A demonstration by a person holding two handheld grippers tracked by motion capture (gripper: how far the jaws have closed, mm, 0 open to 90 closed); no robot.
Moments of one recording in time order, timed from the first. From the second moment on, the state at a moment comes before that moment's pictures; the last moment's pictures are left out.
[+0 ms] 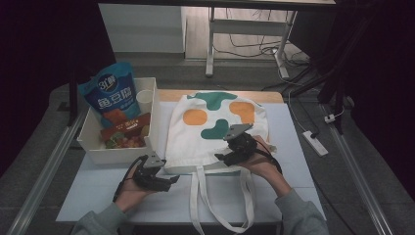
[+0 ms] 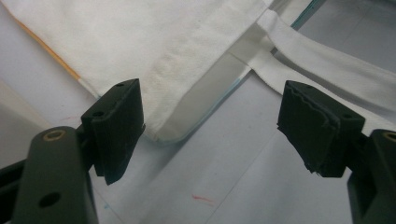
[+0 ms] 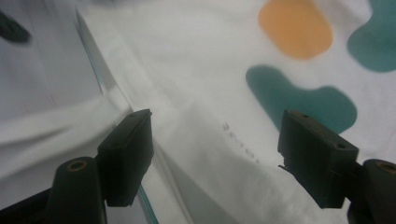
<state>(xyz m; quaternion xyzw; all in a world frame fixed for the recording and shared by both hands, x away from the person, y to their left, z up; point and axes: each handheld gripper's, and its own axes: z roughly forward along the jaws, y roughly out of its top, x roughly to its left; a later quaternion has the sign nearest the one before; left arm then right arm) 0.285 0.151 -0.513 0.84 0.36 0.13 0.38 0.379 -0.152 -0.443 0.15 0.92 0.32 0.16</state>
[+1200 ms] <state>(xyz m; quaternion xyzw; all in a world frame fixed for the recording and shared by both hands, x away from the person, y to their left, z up) 0.282 0.152 -0.518 0.85 0.36 0.13 0.37 0.392 -0.150 -0.488 0.13 0.95 0.19 0.19</state>
